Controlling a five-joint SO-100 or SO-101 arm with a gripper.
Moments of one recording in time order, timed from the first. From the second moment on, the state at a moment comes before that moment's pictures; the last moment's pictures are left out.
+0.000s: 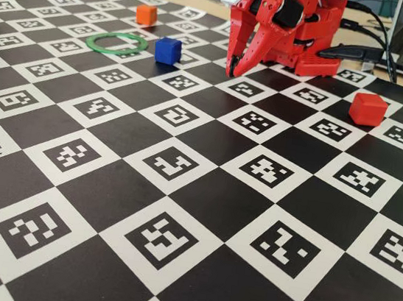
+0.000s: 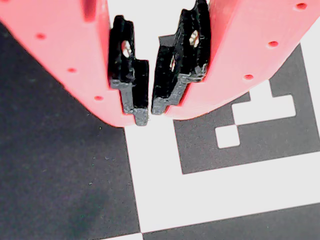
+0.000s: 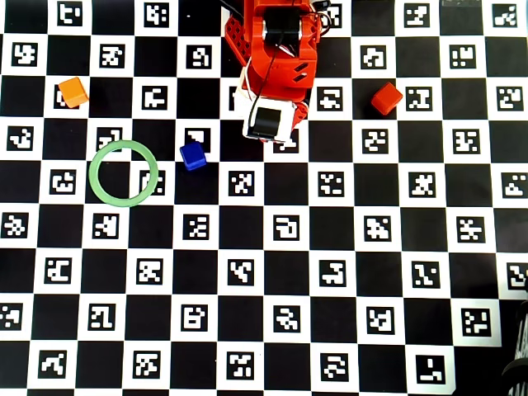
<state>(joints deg) 2.0 189.6 179.1 74.3 -81.0</state>
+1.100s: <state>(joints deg) 2.0 189.6 179.1 74.3 -84.2</state>
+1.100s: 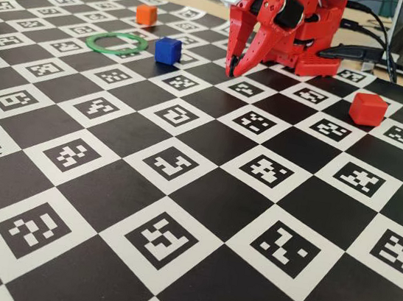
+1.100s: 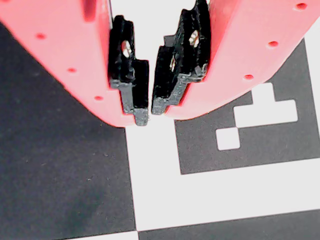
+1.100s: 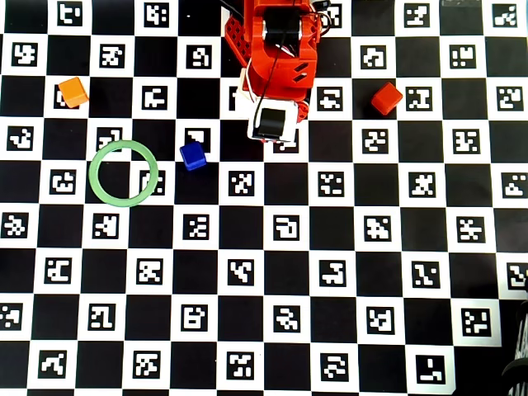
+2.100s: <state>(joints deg) 0.3 168.0 154.8 67.1 -58.8</state>
